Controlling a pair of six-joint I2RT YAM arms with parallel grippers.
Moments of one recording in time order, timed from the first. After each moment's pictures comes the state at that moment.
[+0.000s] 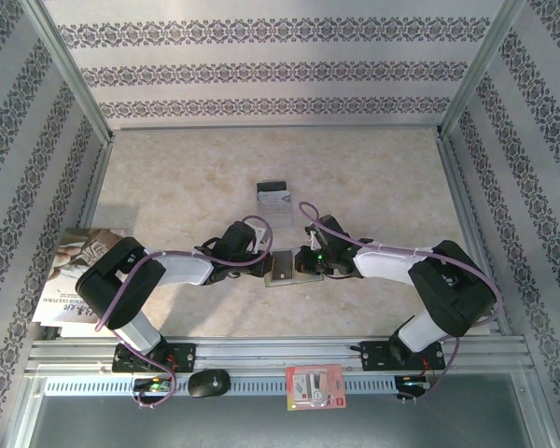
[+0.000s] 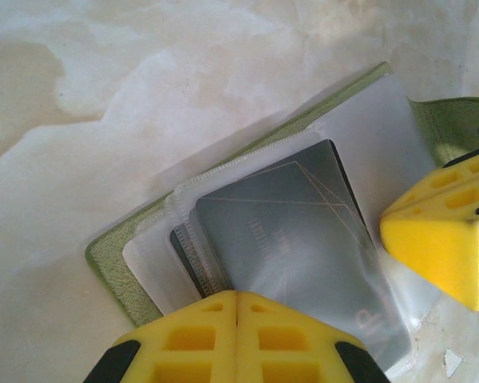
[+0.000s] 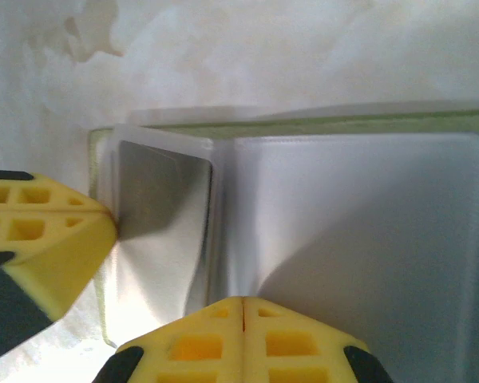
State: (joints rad) left arm -0.67 1.64 0.63 0.17 0.26 -0.50; right arm 0.64 1.54 0.64 -0.08 -0.32 0.73
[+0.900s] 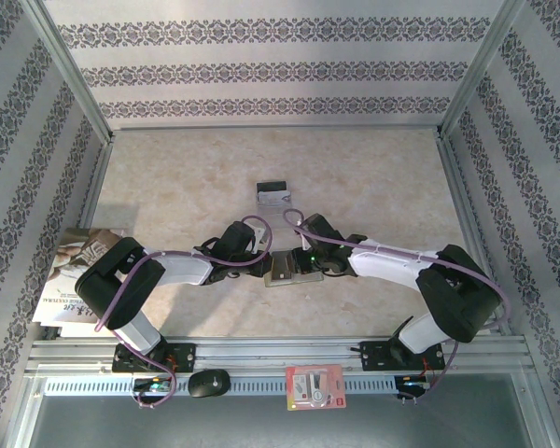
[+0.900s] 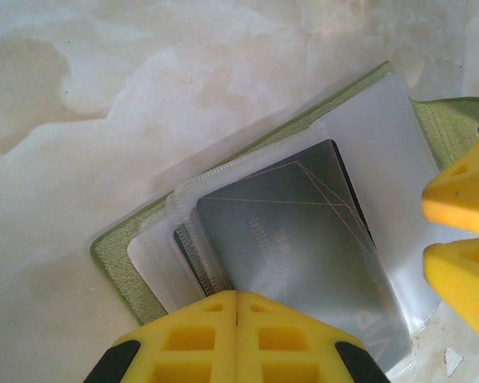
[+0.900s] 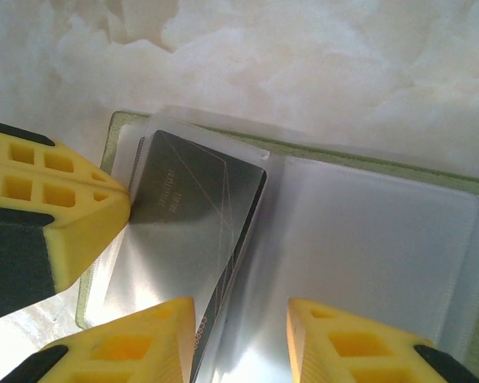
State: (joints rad) left arm -0.67 1.64 0.63 0.17 0.26 -0.50; right arm 0.74 1.52 0.75 -0.25 -0.14 0.51
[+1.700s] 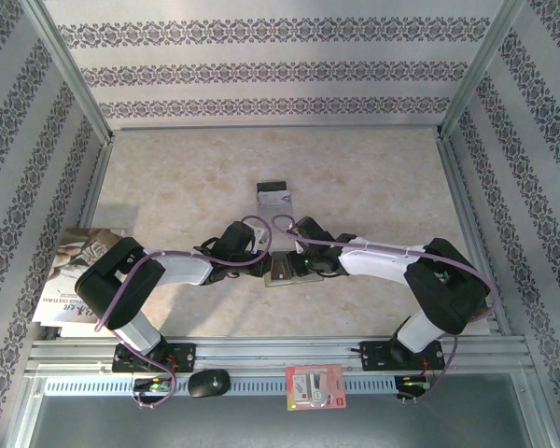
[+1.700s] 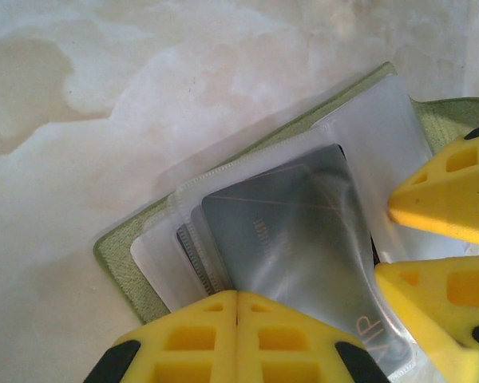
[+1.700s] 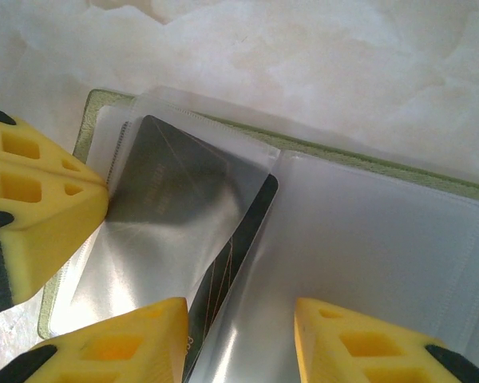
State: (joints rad) left arm -0.67 1.64 0.63 0.17 0.26 -0.50; right arm 0.78 1.58 0.79 -0.28 -0.08 0.47
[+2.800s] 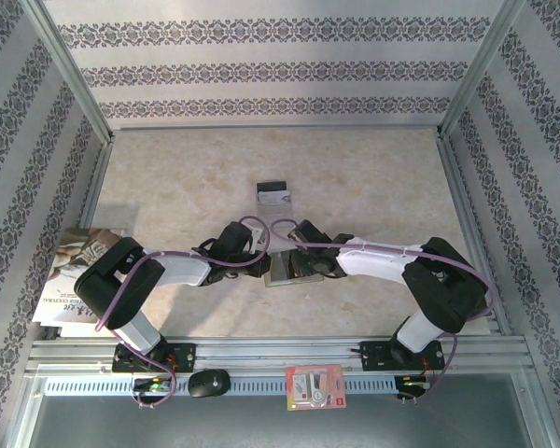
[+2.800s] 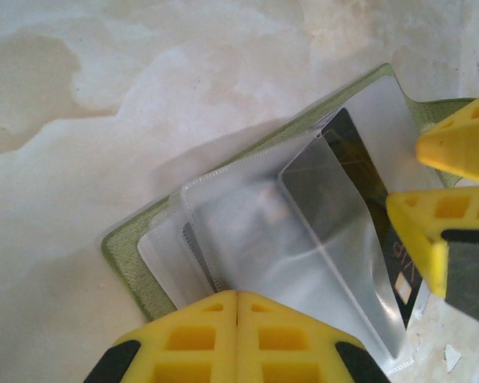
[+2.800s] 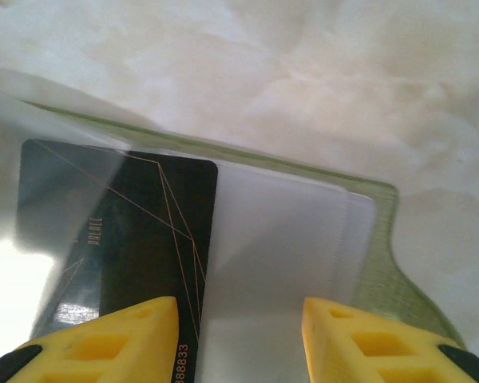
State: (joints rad) left arm -0.65 1.63 0.61 0.21 0.28 -0.50; right arm 0.79 1.59 0.80 -0.38 0.15 0.44
